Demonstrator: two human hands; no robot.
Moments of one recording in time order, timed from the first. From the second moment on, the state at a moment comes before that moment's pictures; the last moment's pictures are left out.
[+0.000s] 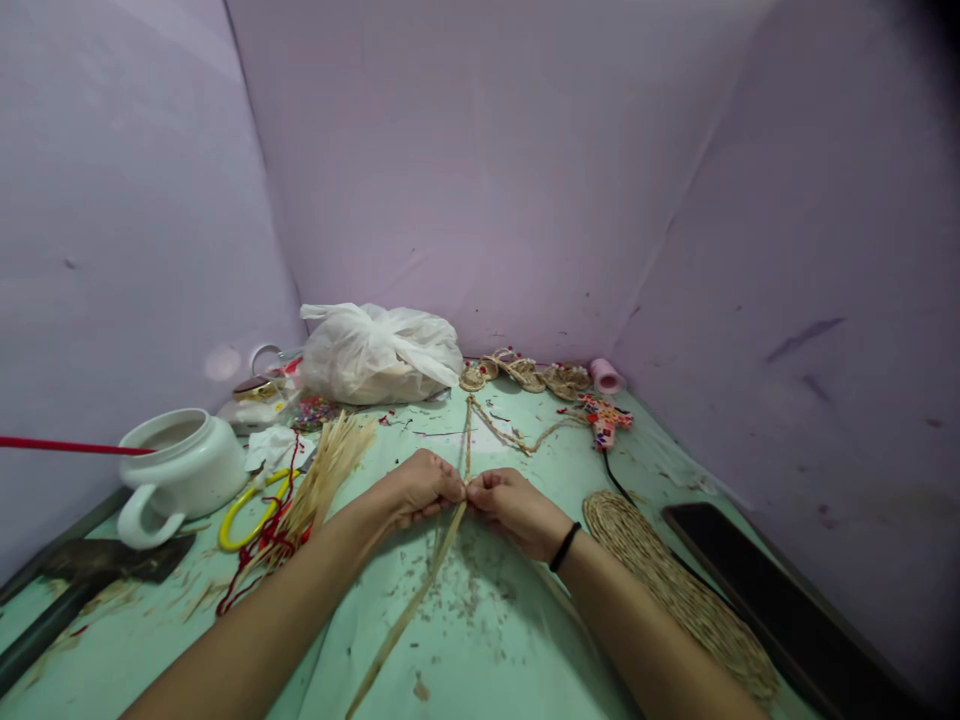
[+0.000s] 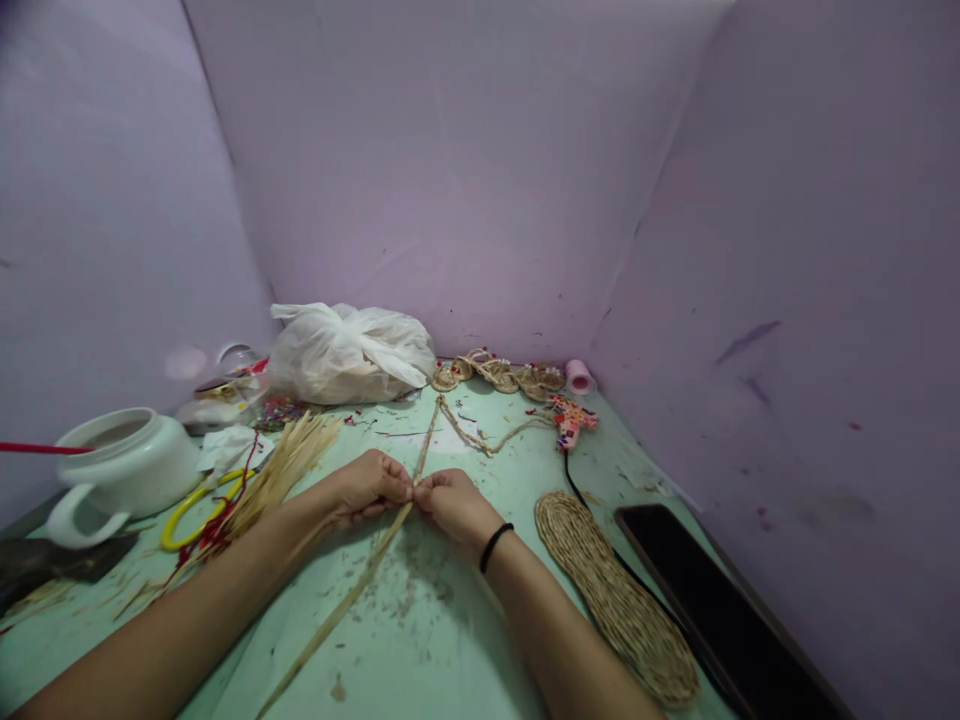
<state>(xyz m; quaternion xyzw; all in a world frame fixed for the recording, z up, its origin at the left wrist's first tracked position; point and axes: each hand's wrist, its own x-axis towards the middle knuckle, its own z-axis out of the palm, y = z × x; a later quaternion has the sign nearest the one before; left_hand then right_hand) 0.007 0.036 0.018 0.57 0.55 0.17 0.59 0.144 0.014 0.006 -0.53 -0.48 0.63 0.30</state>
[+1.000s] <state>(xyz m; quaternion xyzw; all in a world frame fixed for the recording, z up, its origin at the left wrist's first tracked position) -0.129 0.088 0.057 0.58 0.74 0.29 0.19 0.145 0.018 -0.013 -0.55 -0.49 0.59 0.33</state>
